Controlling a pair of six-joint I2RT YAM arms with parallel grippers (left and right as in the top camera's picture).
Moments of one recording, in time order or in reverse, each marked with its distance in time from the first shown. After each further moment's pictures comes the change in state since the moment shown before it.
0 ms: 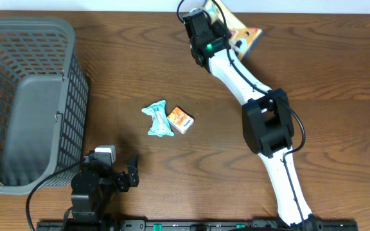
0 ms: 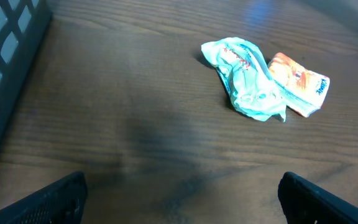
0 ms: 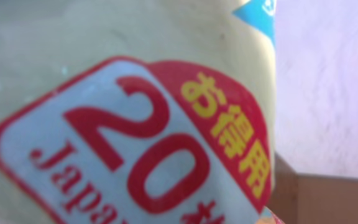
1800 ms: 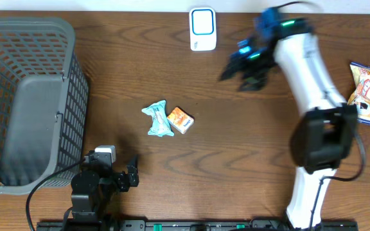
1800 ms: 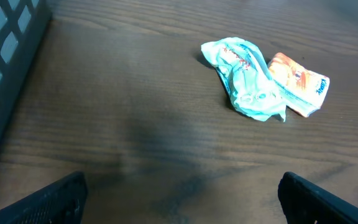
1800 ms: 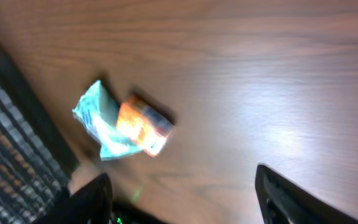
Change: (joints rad) left arm 0.000 0.000 0.000 0.000 0.000 0.000; right arm -0.208 -0.371 -0.242 -0.789 -1.290 0.863
